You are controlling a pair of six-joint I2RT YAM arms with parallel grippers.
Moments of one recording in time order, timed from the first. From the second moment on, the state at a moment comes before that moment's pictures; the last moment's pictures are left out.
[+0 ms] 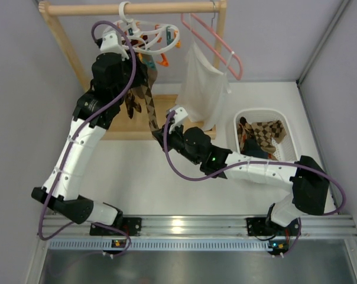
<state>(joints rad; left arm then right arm) -0.43 1.40 1.83 -0.58 -0.30 -0.42 1.12 1.54 1.13 0.38 0.26 0.23</state>
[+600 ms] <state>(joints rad) -0.43 1.55 2.03 -0.59 -0.36 -0.34 1.12 1.54 1.13 0.38 0.26 0.23</state>
